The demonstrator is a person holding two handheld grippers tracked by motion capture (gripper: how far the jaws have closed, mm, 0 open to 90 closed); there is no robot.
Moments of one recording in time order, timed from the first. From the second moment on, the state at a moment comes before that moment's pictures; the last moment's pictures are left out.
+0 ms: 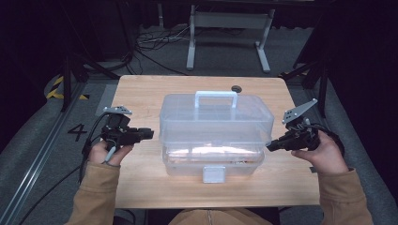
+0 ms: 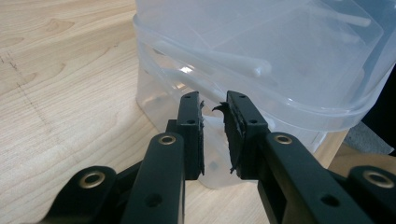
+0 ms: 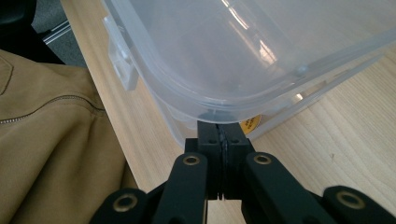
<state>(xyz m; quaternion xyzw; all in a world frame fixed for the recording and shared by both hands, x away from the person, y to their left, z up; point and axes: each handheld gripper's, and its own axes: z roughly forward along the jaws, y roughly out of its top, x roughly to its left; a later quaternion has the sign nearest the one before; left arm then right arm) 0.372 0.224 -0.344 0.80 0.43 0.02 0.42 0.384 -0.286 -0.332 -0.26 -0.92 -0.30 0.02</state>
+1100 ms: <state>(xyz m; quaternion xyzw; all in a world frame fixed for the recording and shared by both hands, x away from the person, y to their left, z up) 0.375 0.226 -0.348 0.80 0.44 0.02 0.42 0.385 -0.276 -0.345 -0.25 -0.93 -0.25 0.05</state>
